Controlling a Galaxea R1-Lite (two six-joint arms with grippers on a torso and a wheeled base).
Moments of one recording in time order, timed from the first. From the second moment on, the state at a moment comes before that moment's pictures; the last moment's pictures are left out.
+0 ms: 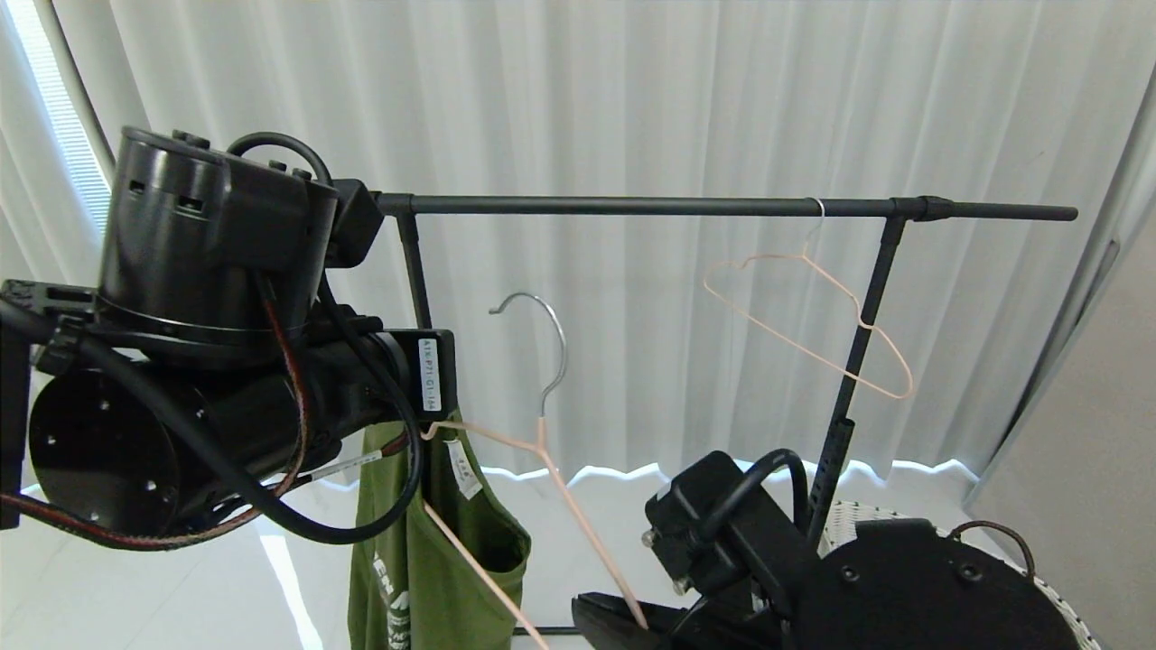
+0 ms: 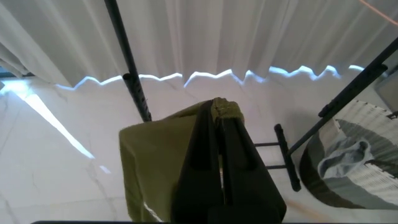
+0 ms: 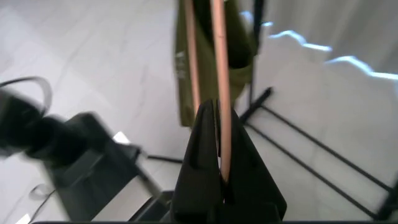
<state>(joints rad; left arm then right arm) -0.70 1.46 -1.06 0.11 0.52 -0.28 1.34 1.68 -0.79 -0.49 -0.31 0.46</state>
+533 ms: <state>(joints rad) -0.66 1.47 -1.06 0.11 0.53 -0.28 1.33 1.72 -0.79 -0.48 -0.37 0.52</state>
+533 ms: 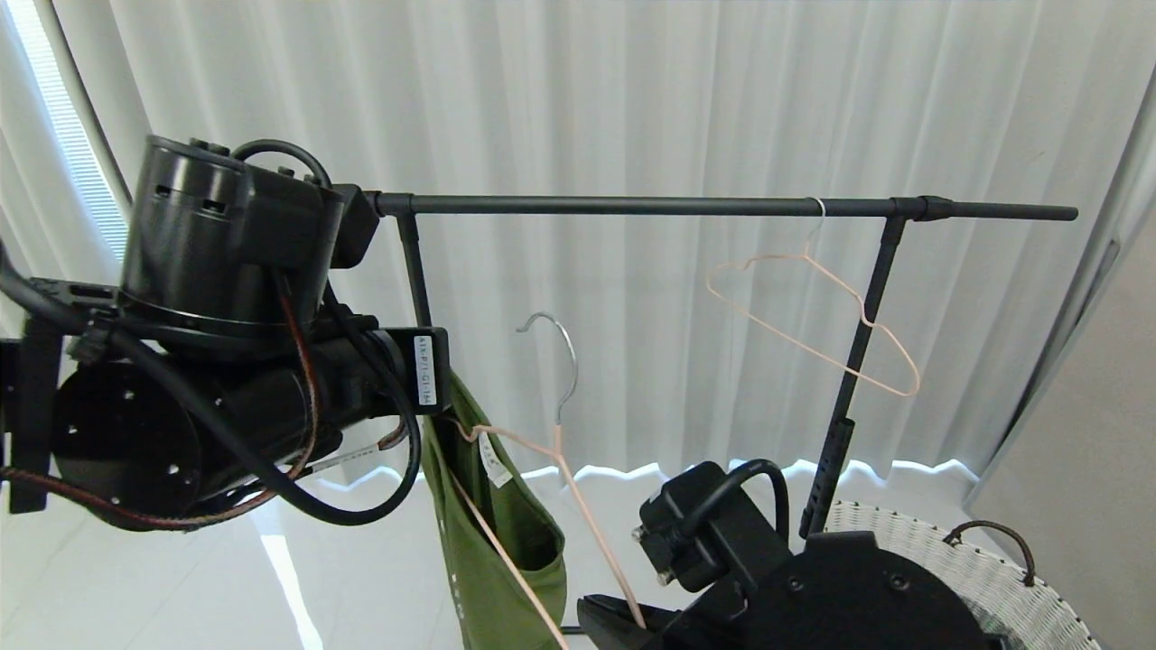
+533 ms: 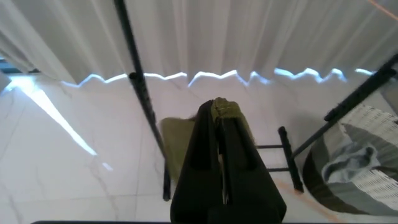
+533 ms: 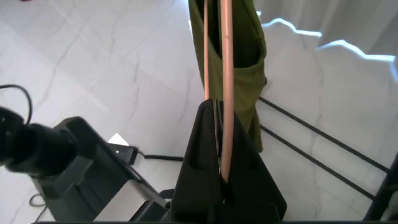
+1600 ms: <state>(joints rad) -0.62 1.57 -1.15 0.17 0.64 -0.27 1.28 1.70 -0.79 -0.49 -0.46 0.45</state>
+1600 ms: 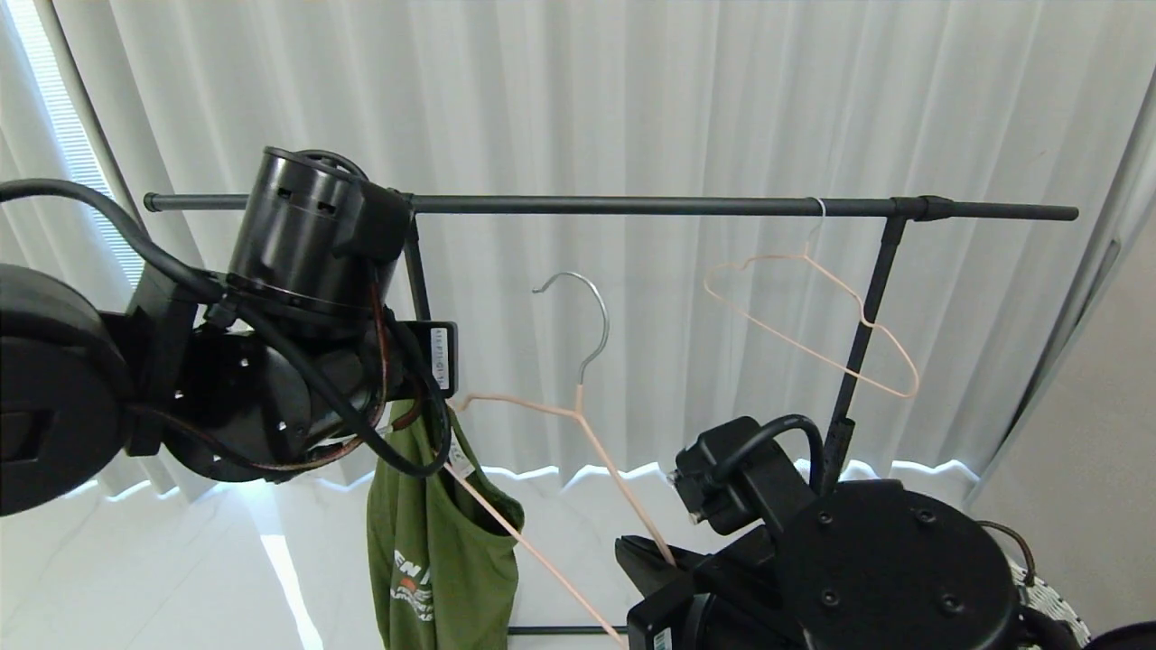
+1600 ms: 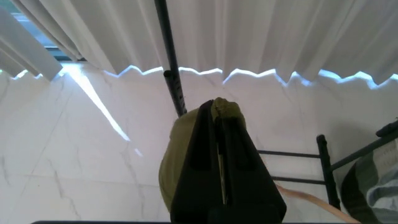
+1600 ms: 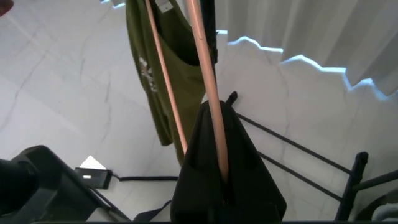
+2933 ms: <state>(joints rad) -0.92 1.41 -1.14 0.18 0.63 -0.30 1.22 1.83 -0.91 -0.58 -0.39 0.42</state>
